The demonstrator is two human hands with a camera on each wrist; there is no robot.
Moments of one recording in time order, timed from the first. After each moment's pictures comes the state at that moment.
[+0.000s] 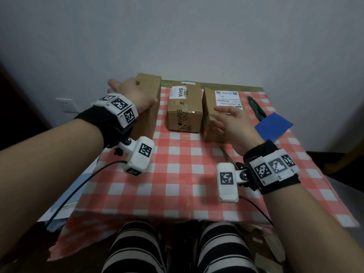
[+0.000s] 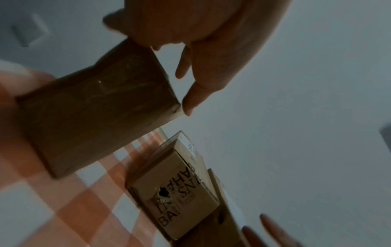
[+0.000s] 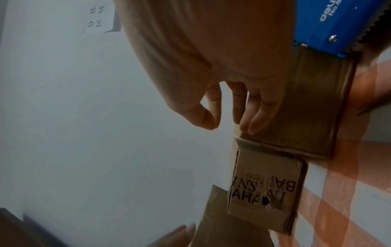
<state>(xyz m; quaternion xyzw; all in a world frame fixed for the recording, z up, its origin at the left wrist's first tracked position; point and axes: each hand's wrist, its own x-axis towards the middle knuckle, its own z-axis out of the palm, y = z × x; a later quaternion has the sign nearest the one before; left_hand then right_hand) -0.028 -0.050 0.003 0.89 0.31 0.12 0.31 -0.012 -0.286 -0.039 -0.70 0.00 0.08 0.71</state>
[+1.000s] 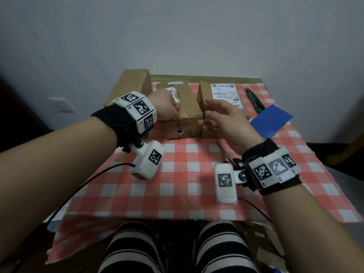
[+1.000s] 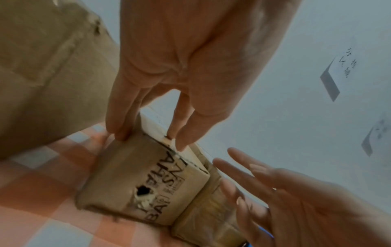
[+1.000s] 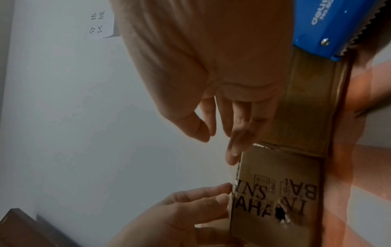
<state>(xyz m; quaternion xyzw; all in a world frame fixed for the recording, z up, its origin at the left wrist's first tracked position) -0.018 -0.115 -0.001 0.95 0.11 -0.05 0.29 -0.019 -0.289 -0.039 -0.67 -0.05 0.13 0.73</state>
